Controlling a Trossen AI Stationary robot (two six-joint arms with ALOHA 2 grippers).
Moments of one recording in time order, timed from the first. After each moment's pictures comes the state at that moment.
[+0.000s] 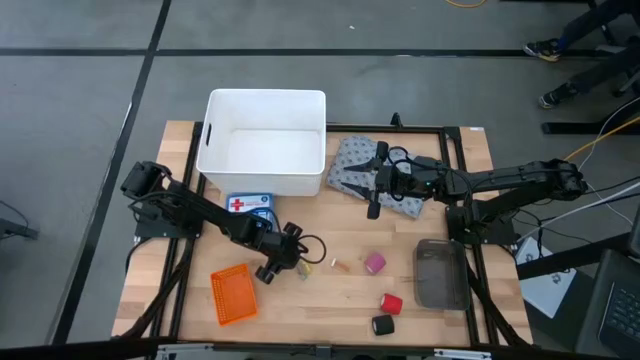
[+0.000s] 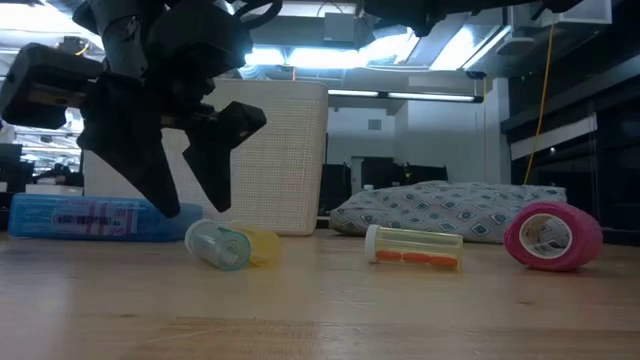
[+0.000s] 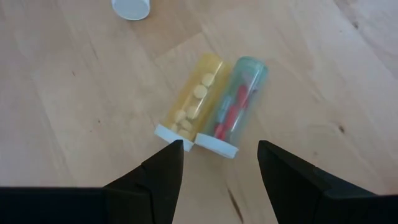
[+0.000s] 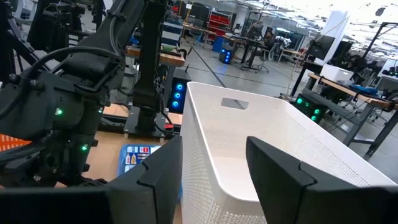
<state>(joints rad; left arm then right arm) -0.30 1.61 0.90 -0.26 0.02 0.22 0.03 1.20 0.79 0.36 0.17 -0.22</state>
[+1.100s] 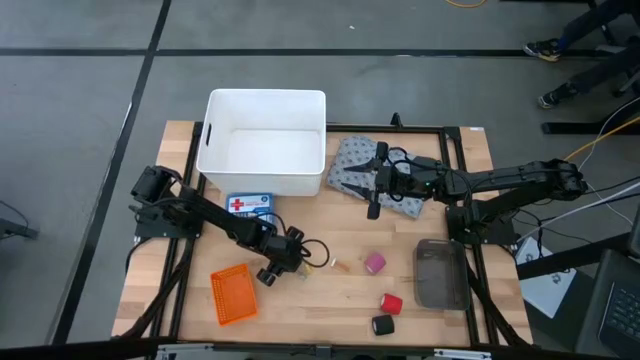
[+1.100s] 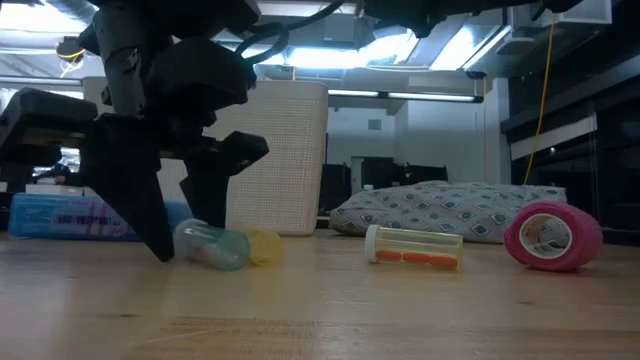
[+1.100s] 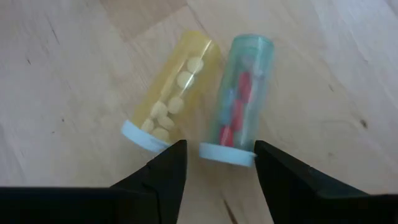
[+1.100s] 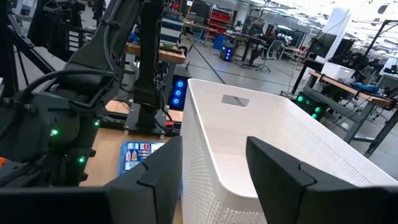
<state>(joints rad) -0.30 1.70 0.90 -0.21 0.04 0.24 0.03 1.20 0.79 0.35 0.17 -0.22</state>
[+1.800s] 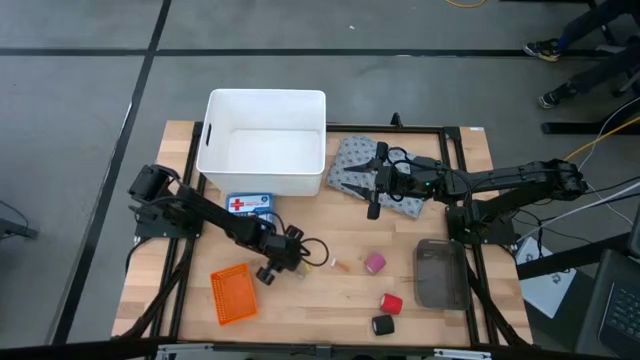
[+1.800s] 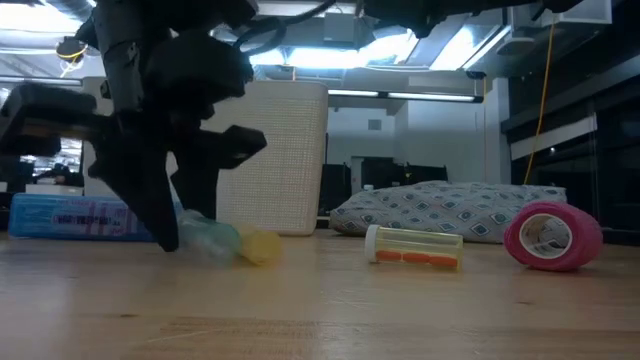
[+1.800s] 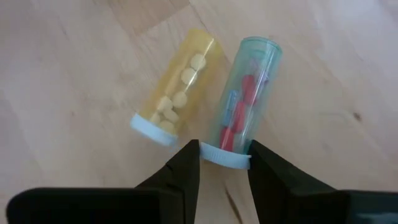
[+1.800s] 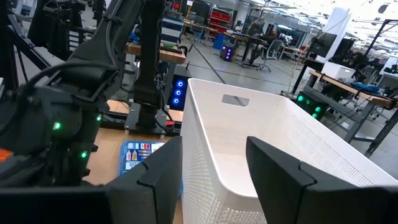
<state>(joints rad) -0.30 1.66 0.90 -0.25 0.04 0.24 0.03 1.20 0.79 0.35 0.17 -0.22</state>
